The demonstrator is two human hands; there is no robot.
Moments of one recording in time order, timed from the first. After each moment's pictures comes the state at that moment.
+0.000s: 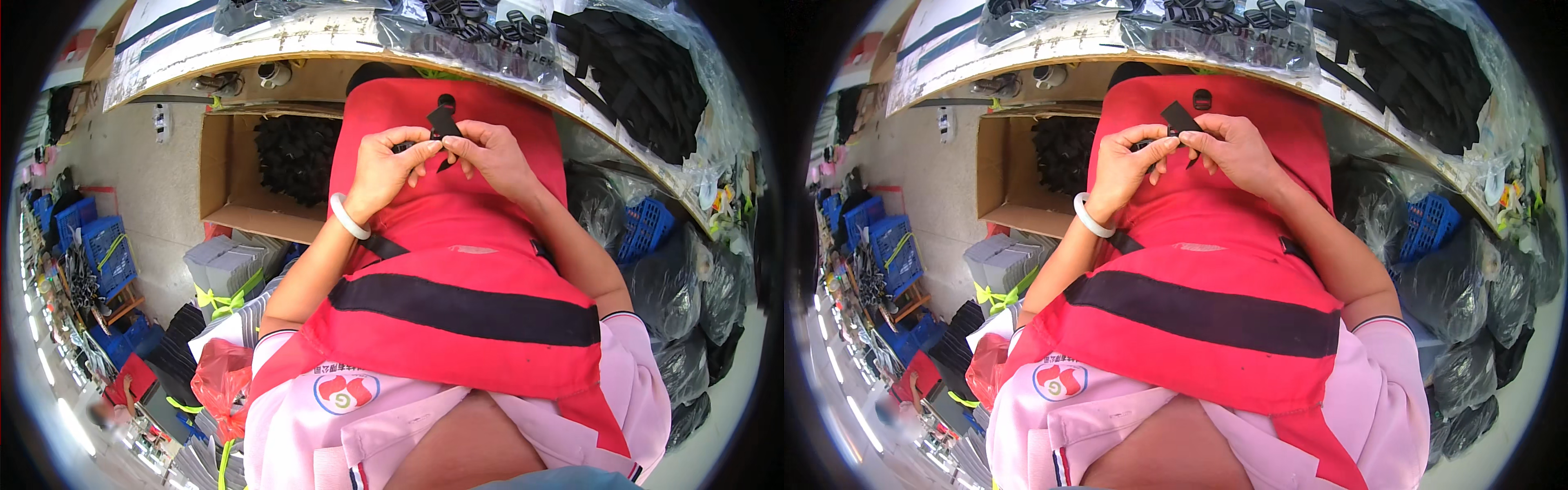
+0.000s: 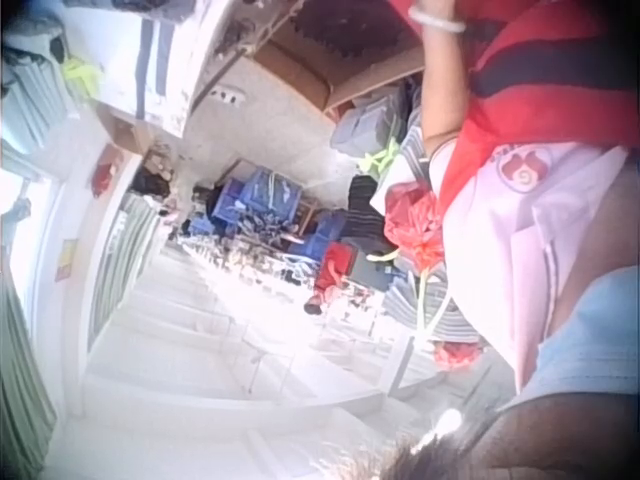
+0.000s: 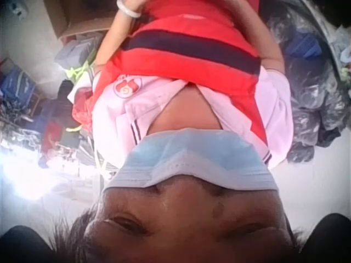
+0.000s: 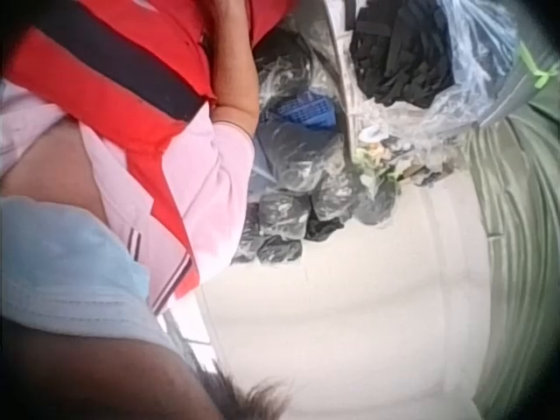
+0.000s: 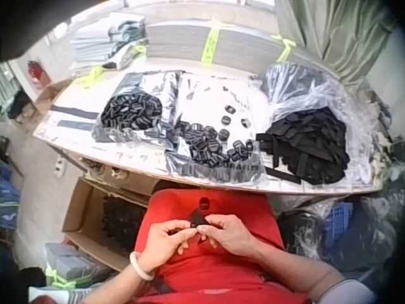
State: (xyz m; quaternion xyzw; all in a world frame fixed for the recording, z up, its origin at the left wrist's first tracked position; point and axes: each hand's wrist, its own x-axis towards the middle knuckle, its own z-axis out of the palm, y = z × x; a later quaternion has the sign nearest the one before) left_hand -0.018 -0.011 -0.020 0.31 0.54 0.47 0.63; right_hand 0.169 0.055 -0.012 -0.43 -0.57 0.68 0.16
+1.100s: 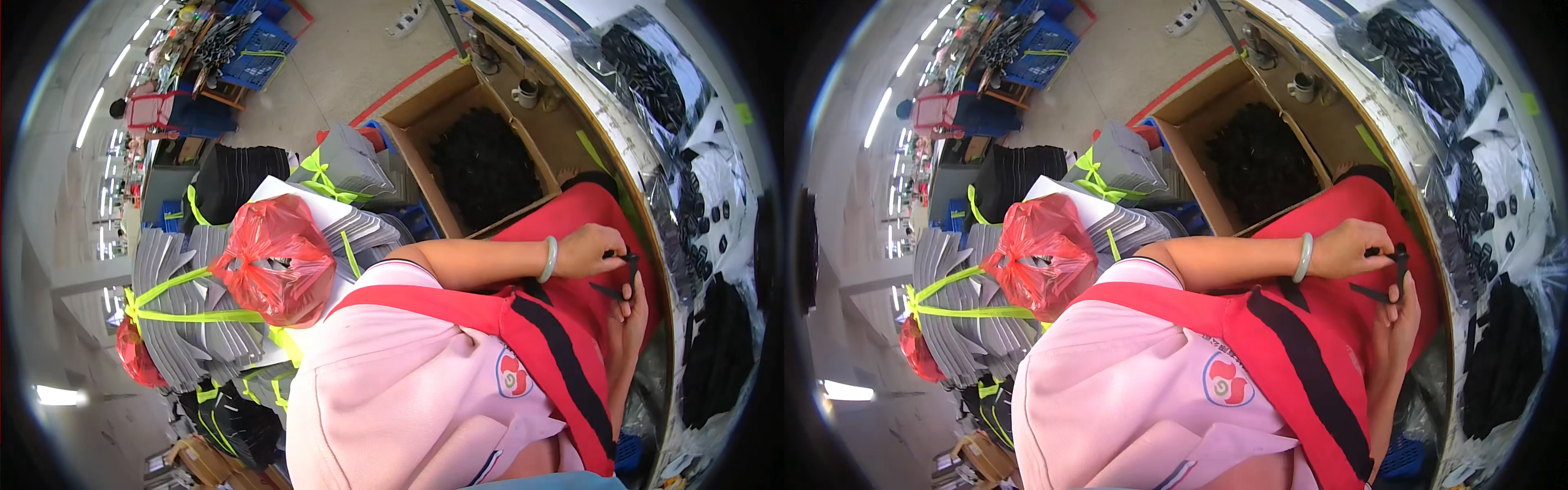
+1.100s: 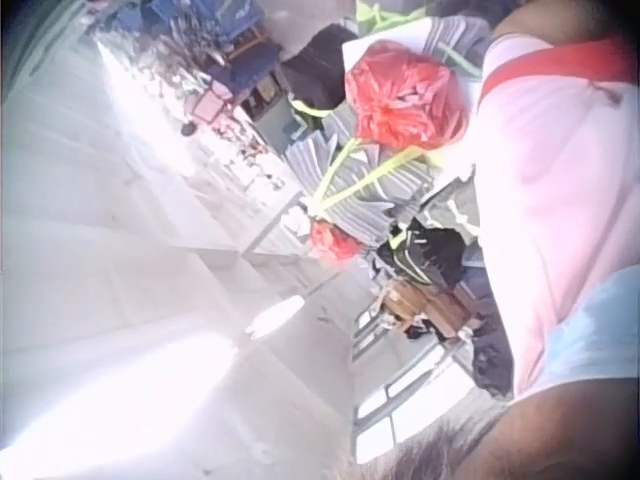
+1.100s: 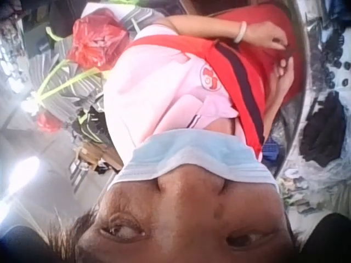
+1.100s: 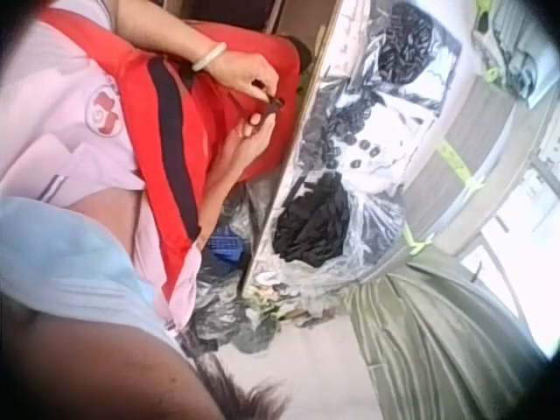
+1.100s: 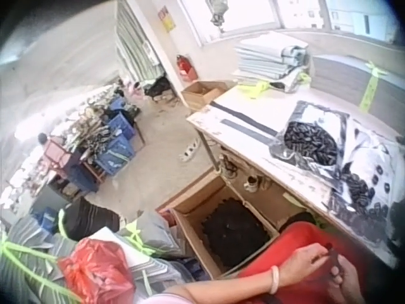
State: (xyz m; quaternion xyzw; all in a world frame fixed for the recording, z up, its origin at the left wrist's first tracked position) left_hand -0.022 -0.012 -0.033 0.55 0.55 0.56 0.28; right_hand 0.168 0.054 -0.015 -0.41 -0.25 0.84 0.23
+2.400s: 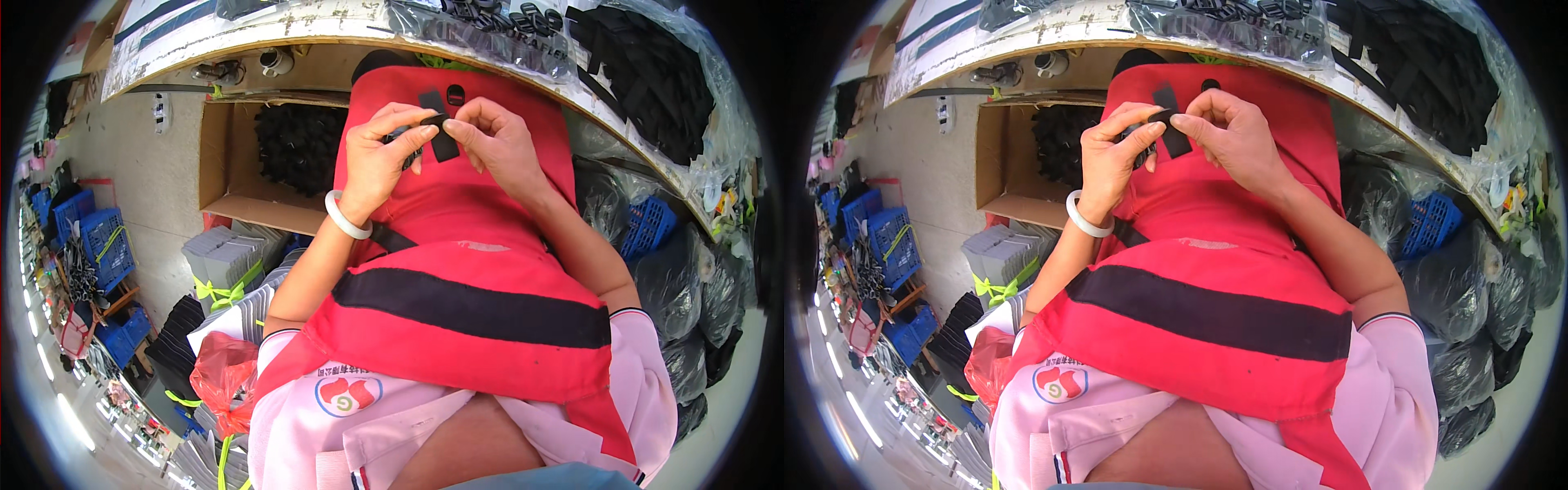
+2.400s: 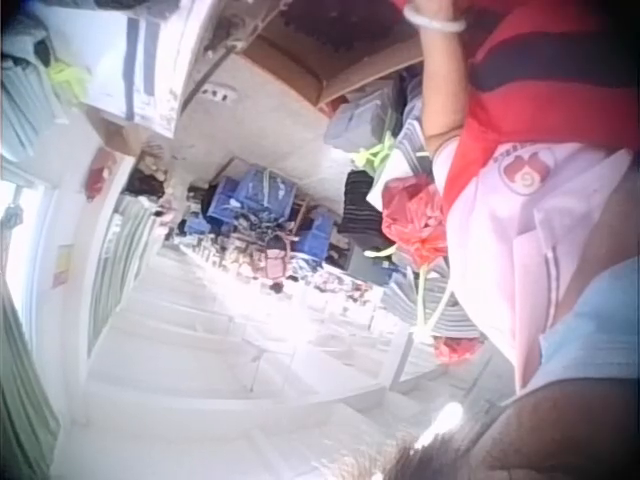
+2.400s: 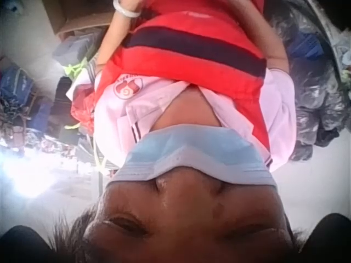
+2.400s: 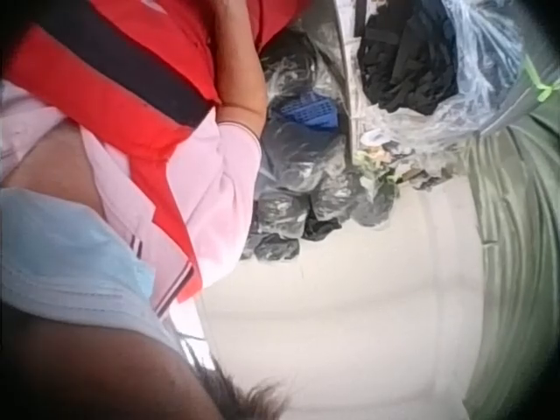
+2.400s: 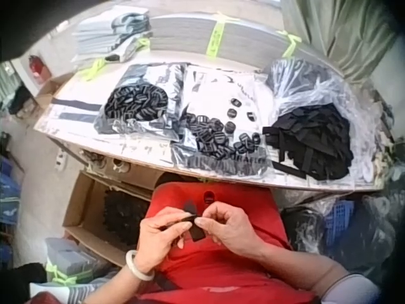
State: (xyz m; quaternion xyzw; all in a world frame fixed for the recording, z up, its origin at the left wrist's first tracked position) left_hand -0.028 -0.018 -0.003 0.32 0.47 0.59 0.58; right_hand 0.147 0.046 0.013 -0.43 -0.51 0.71 0.25
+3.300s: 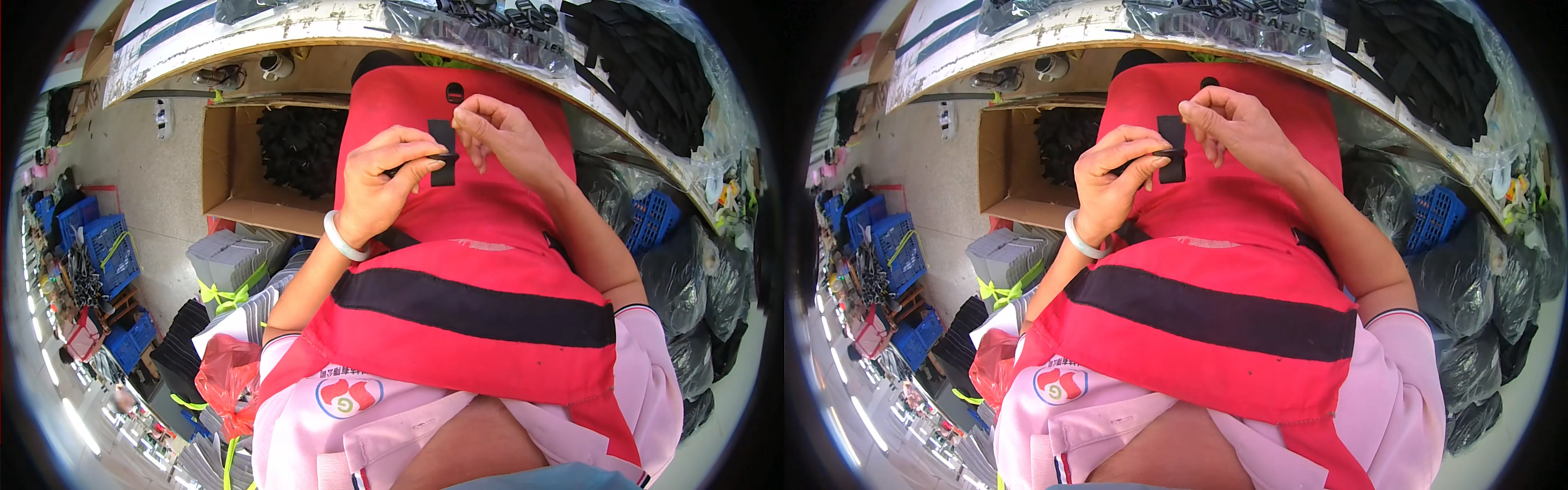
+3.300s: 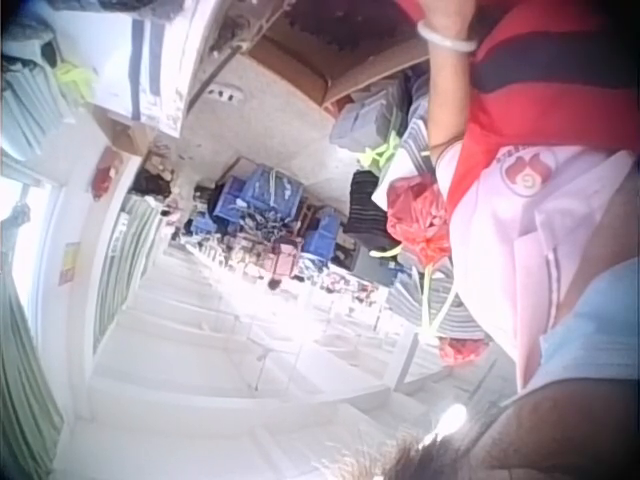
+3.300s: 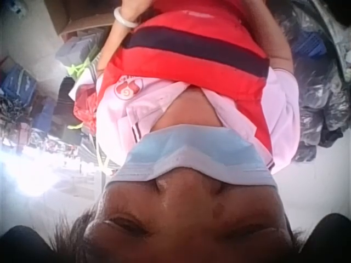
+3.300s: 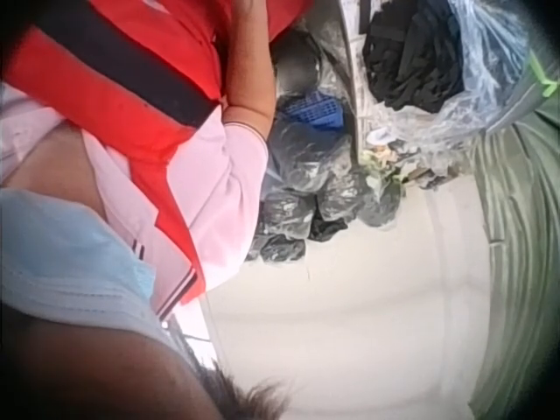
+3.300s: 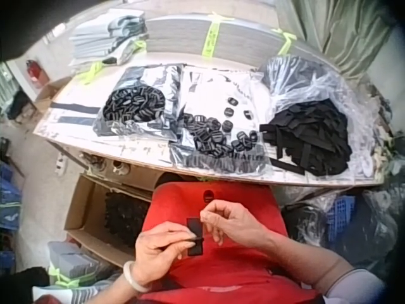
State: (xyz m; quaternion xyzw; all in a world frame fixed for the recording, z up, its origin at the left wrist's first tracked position) left_hand -0.032 -0.042 0.011 0.54 0.48 0.53 0.45; right_hand 0.160 0.060 0.018 -0.38 -0.51 0.75 0.17
